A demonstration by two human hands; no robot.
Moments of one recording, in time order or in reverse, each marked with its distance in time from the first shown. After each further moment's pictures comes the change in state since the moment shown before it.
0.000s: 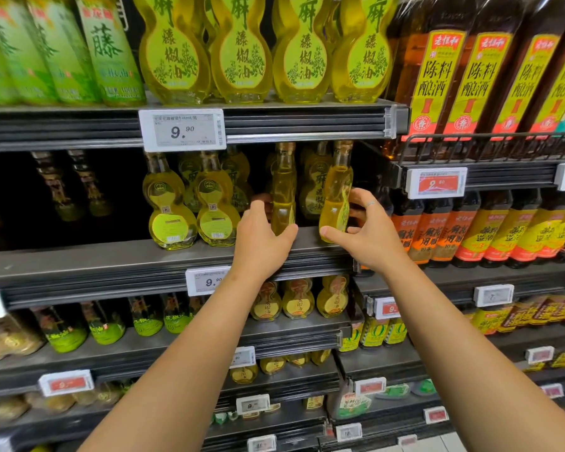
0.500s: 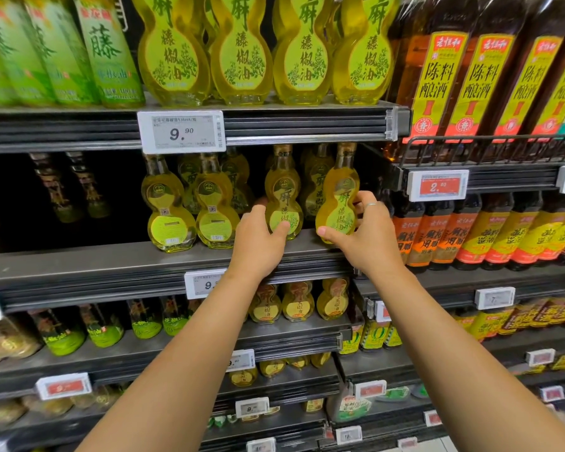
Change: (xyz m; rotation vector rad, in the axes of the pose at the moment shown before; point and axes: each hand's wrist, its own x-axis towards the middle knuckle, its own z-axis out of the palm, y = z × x) left_hand 0.006 -0.003 -0.003 0.044 -0.042 0.003; right_hand 0.003 -0.004 0.010 -0.218 0.144 0.067
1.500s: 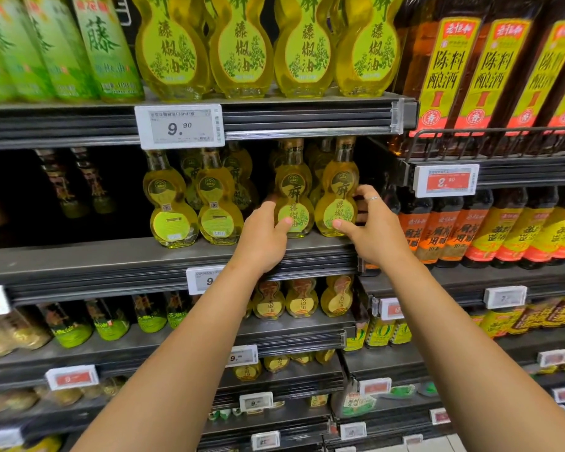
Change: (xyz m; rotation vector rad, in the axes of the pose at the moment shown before) left_hand 0.002 0.003 0.000 0.044 -0.087 0.048; right_hand 0.011 0.009 -0.005 0.030 -0.133 0.008
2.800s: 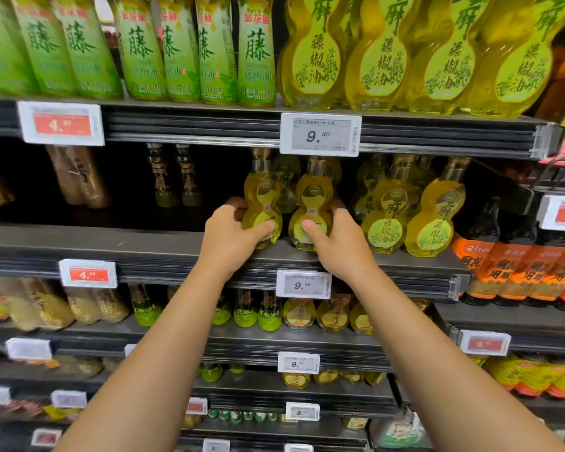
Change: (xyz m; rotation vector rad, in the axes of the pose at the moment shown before) left_hand -0.015 -0.115 -0.139 -0.245 0.252 -0.205; right_hand -0.016 -0.128 0.138 -0.007 -0.135 -0.082
